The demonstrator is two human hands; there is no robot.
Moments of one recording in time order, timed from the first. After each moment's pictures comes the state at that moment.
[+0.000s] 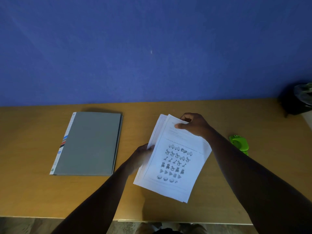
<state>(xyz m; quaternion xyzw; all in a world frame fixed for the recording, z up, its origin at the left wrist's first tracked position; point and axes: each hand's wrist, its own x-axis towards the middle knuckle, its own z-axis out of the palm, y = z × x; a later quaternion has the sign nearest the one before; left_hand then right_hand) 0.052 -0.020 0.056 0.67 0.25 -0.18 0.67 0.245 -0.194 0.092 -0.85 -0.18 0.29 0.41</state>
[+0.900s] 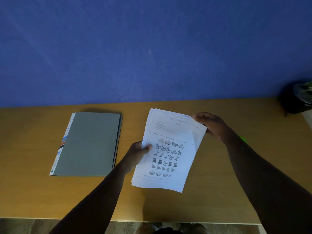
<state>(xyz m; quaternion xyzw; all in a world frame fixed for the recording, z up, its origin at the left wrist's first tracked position) 0.054 0.002 0.036 0.67 0.27 -0.11 0.68 0.267 -0.245 0.080 -0.74 -0.03 0.35 0.58</state>
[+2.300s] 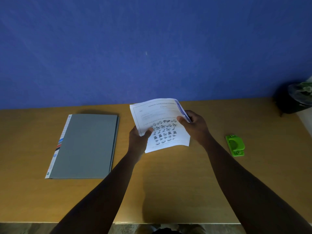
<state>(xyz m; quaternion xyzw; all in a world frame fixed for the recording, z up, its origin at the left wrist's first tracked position) 0.102 -0.022 0.059 0.65 0.29 0.16 0.68 0.227 -0.201 0.094 -0.83 -0.14 0.17 0.52</state>
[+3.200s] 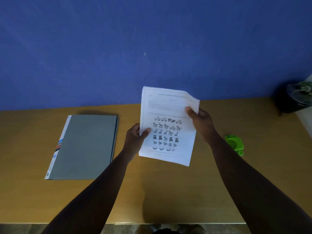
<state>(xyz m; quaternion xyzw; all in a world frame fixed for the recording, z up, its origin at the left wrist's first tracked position) 0.099 -0.004 0.058 0.70 0.28 0.09 0.65 0.241 -0.211 0.103 -0.73 -0.03 0.18 0.66</state>
